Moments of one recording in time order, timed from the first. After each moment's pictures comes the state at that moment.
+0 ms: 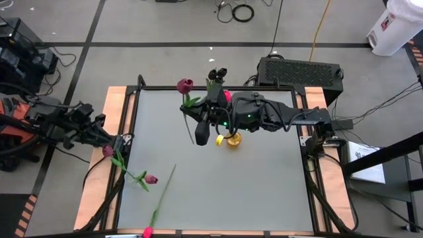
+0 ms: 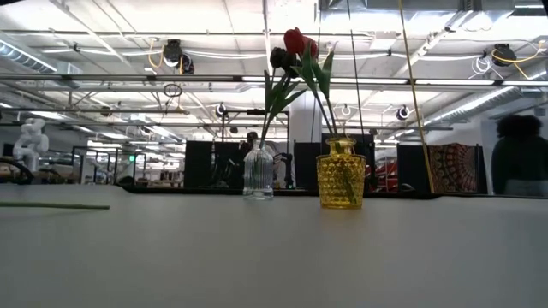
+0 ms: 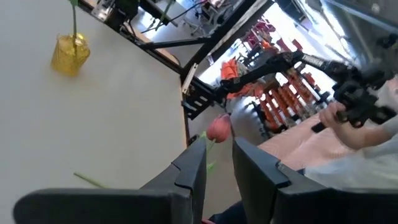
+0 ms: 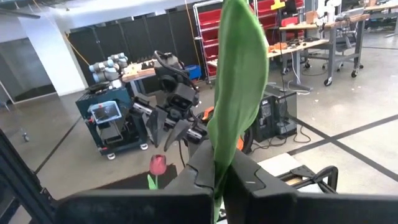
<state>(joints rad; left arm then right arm) -0.16 0.19 1.07 -1.07 0.23 -0.71 0.13 1.87 2.23 -0.40 0.36 0.28</state>
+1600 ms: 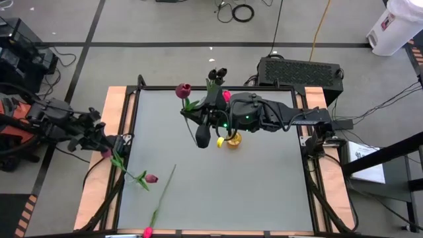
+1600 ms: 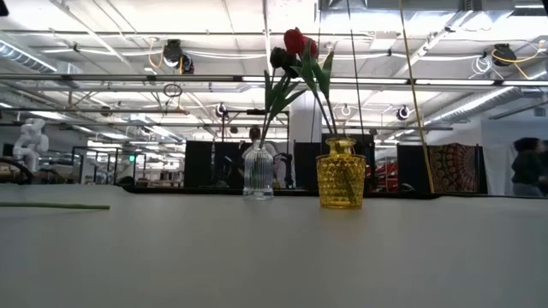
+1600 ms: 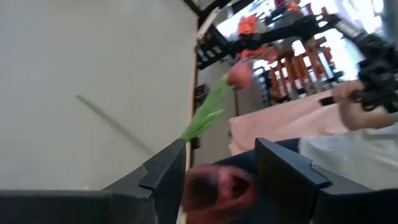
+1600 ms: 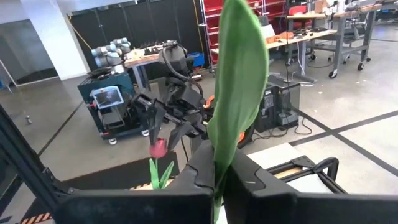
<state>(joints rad) -0.16 0.22 1.07 -1.25 0.34 -0.86 0.13 1.87 2.23 -0.45 0.33 0.27</state>
